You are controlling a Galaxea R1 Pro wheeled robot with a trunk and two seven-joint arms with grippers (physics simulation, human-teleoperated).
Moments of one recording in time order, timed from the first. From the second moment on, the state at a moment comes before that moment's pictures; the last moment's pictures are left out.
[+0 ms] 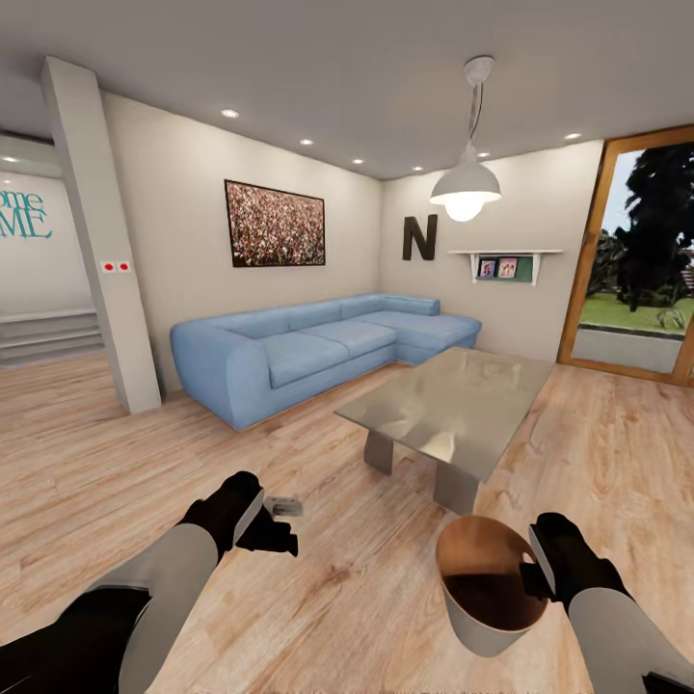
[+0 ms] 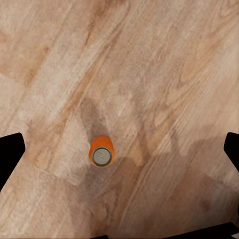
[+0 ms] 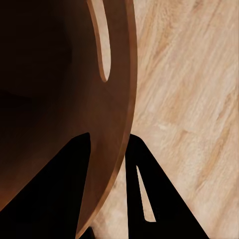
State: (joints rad) left arm -0.91 -0.10 -0.01 -0.32 -0.15 0.96 -0.19; right arm -0.69 -0.11 -0.35 -0.58 0.31 1.03 -0.06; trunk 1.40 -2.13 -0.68
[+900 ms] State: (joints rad) left arm -0.91 -0.10 -0.01 -0.31 -0.15 0.95 -0.18; right arm -0.69 -0.09 -0.35 -0.58 0.32 1.03 -0.07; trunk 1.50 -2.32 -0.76
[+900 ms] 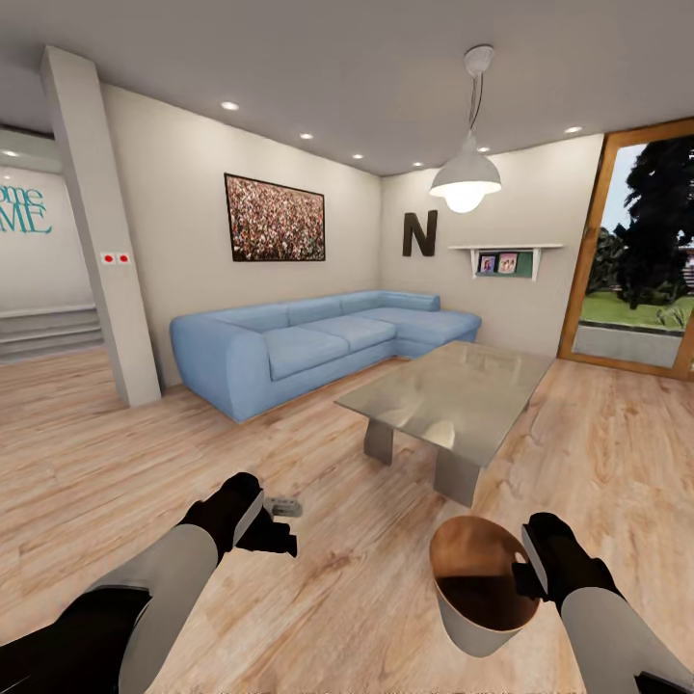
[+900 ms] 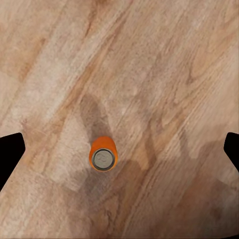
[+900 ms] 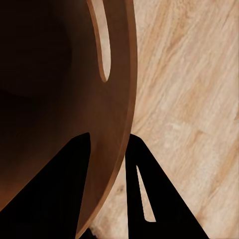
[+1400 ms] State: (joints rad) left arm -0.91 -0.10 -0.01 -0.31 -0.15 0.95 -0.18; right arm -0.69 -0.08 -0.35 -0.58 0.31 1.03 -0.07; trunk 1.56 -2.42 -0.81
